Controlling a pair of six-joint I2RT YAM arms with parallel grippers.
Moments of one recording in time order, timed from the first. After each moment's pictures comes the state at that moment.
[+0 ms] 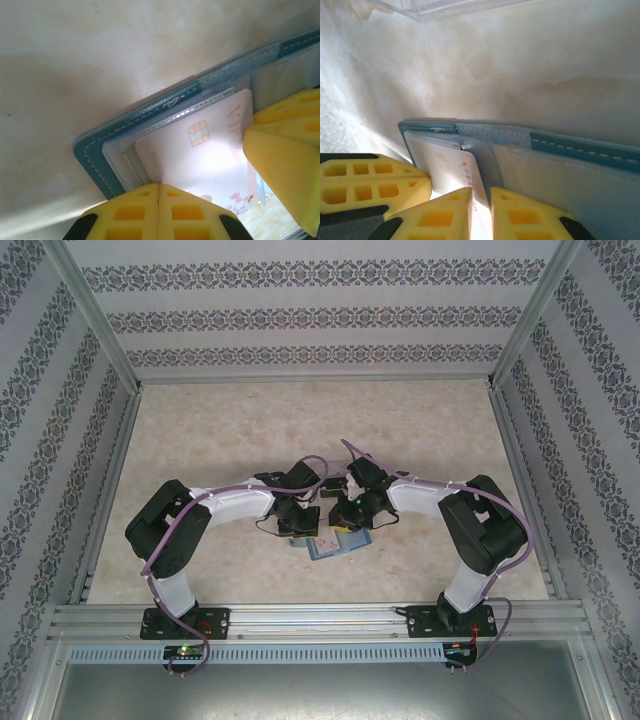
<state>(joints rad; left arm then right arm) -0.72 1.79 1.05 -0.55 0.34 -0.74 0.56 1.72 0.86 -0.35 -0.59 0.74</state>
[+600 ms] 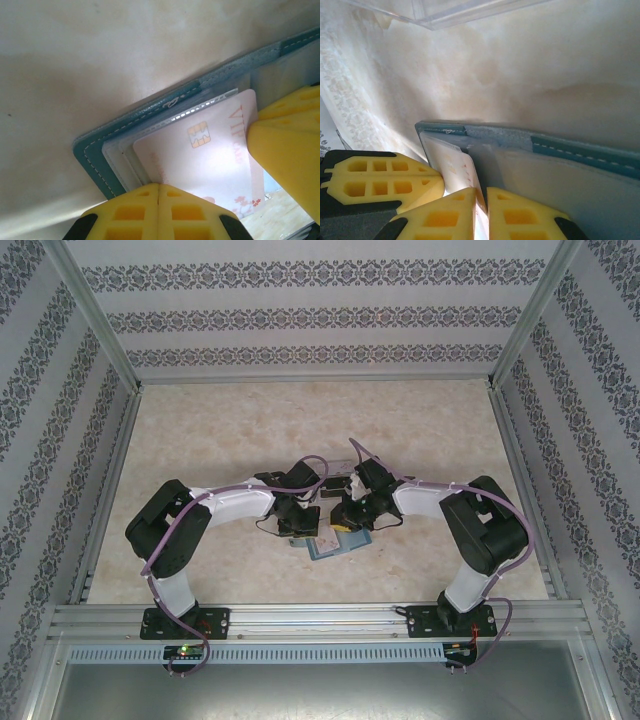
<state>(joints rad) -0.72 1.79 1.05 -0.55 0.34 -0.74 0.53 1.71 0.80 -0.21 -0.68 0.78</state>
